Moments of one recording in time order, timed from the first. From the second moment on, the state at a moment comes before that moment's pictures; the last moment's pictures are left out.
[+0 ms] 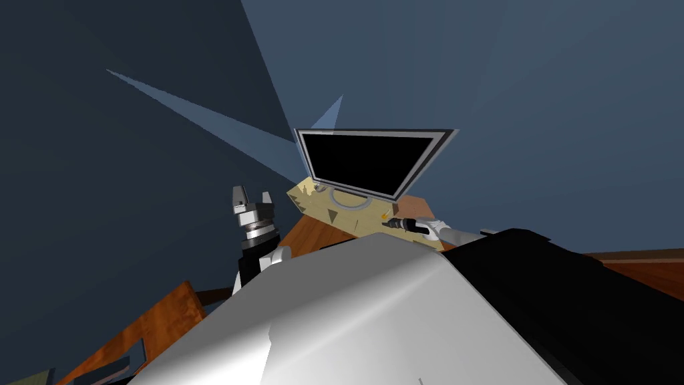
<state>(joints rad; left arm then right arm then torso) 0.50 0.01 -0.05 -2.33 0.02 -0.38 -0.02 0.17 -1.12 0.62 -1.05 0.46 -0.53 0.04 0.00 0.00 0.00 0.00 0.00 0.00</state>
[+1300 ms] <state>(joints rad) 0.50 0.01 -0.05 -2.33 0.02 -0.38 -0.02 0.14 -1.23 0.74 -0.85 0.49 -0.58 0.03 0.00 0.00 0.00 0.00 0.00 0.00</state>
